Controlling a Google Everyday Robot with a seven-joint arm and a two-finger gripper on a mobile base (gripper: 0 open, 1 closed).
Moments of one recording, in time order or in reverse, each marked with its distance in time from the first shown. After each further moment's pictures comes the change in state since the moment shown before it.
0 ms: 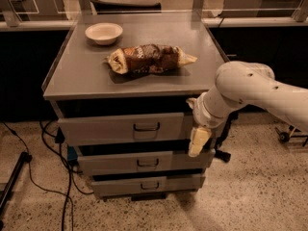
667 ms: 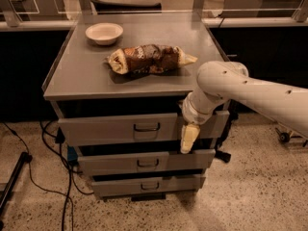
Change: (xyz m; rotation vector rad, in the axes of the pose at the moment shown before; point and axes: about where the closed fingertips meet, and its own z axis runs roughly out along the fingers) arm -0.006 -0.021 0.049 -0.077 0.028 -0.018
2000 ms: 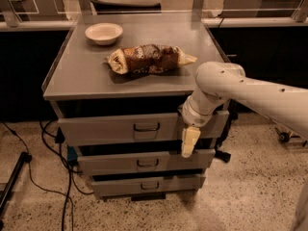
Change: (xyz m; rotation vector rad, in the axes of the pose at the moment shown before) arm 0.004 0.012 0.012 -0.092 0.003 0.016
